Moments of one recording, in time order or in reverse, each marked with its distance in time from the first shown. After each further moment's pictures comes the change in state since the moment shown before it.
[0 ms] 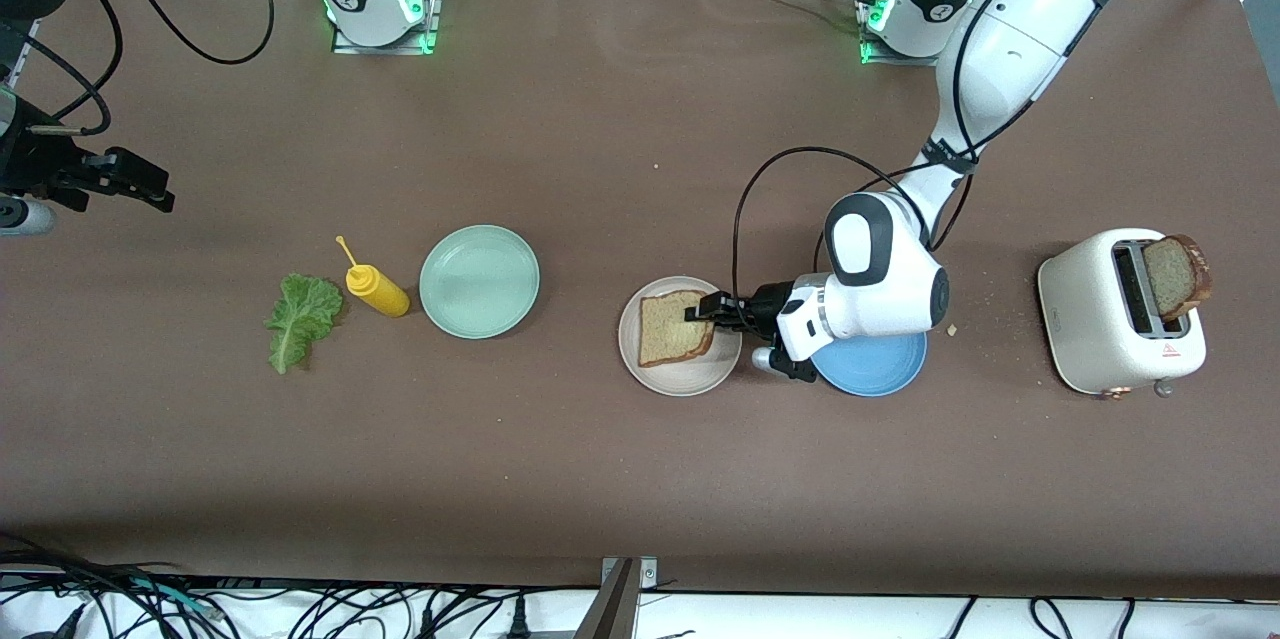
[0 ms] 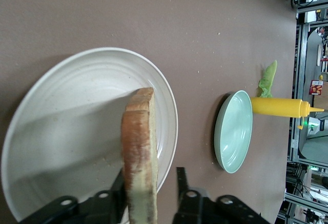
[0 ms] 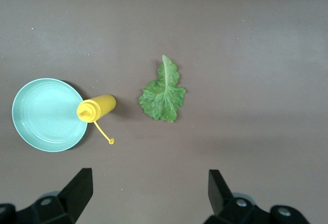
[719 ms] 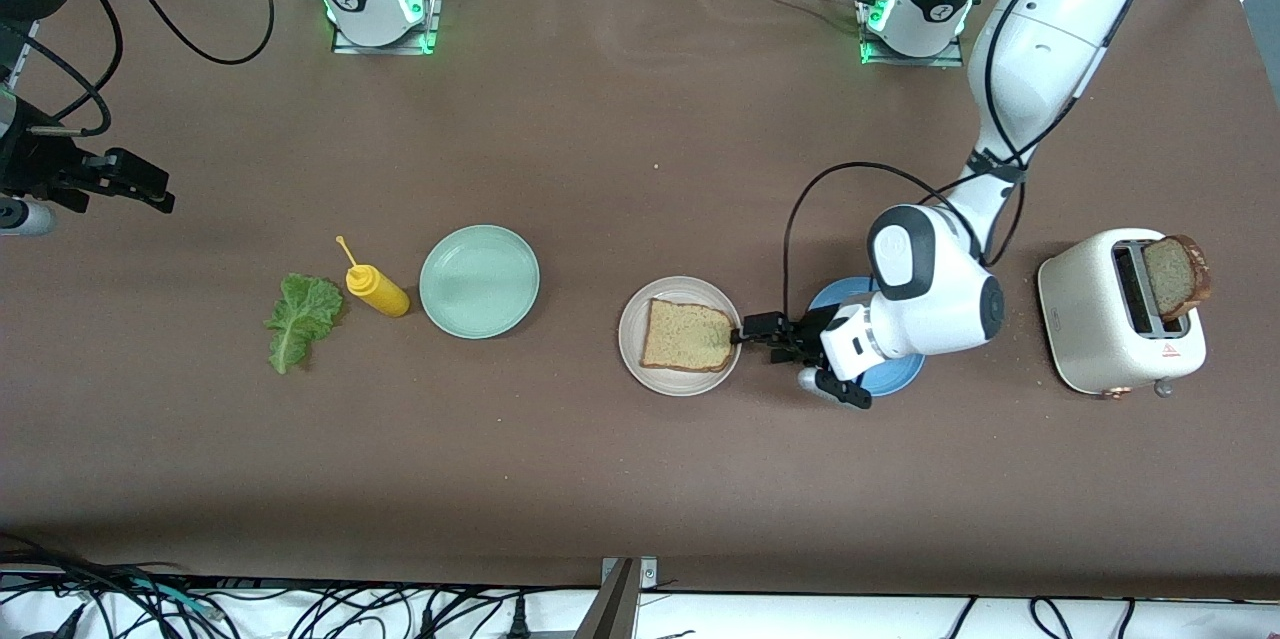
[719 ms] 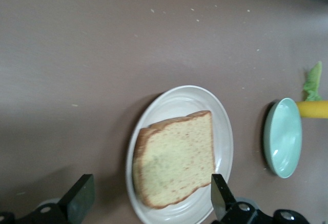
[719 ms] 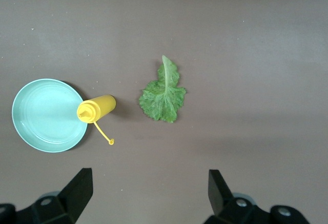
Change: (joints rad) left arm 0.019 -0.048 0.105 0.024 0.212 -0.026 0.005; right arm 0.000 0.001 0.000 0.000 0.000 0.002 0.000
